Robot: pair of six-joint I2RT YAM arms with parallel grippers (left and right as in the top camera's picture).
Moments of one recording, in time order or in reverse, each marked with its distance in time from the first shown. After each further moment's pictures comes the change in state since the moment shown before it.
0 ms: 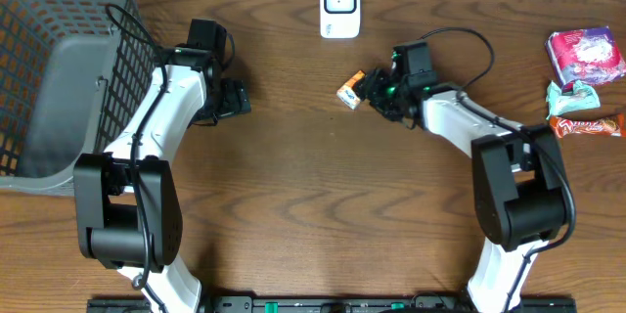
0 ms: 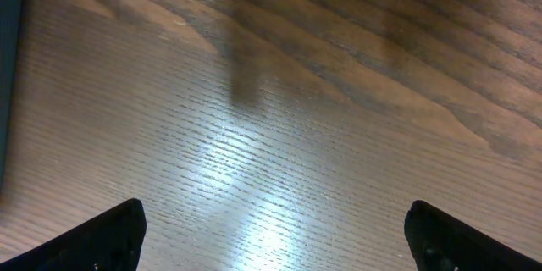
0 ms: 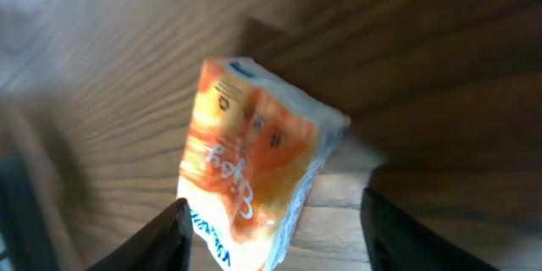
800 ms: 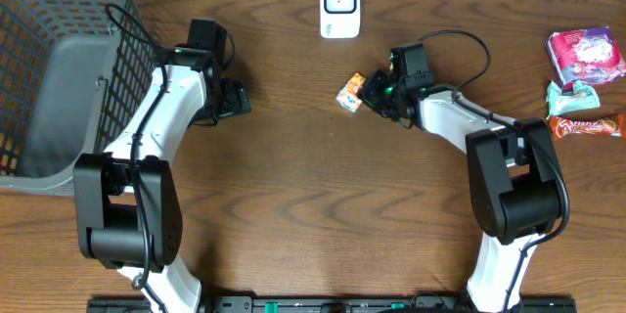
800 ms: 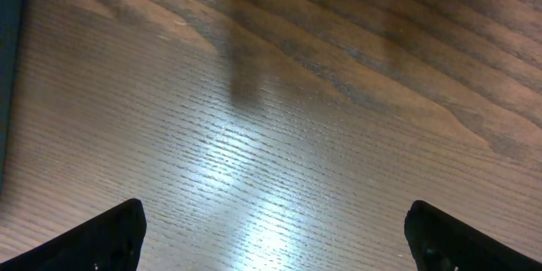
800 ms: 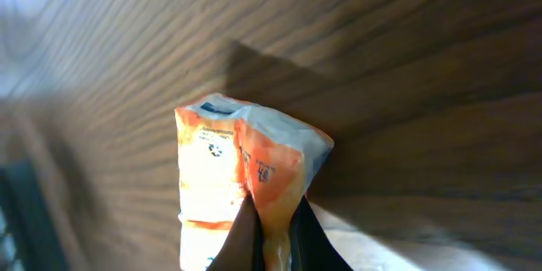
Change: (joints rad) left arm 0.000 0.000 0.000 0.000 0.000 0.000; right arm -0.013 0.042 0.005 0.053 -0.073 0.010
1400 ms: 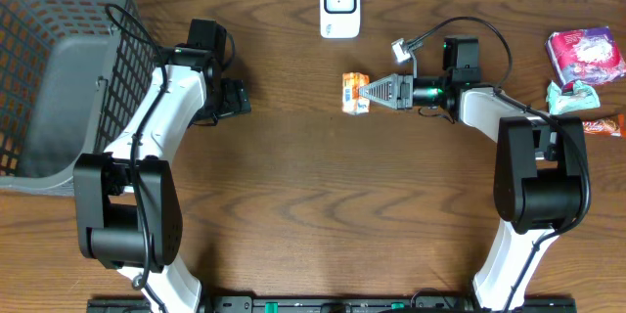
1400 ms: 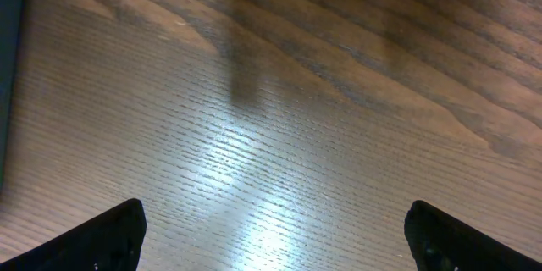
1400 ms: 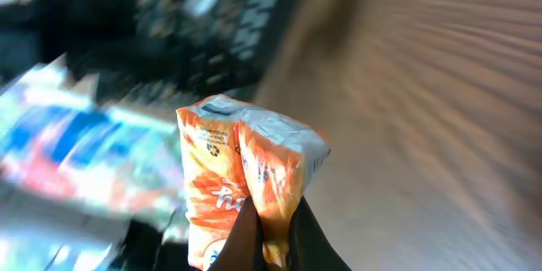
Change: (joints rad) left arm 0.000 0.000 0.000 0.000 0.000 0.000; right arm -0.204 0.022 -0.008 0.100 -1.015 -0.657
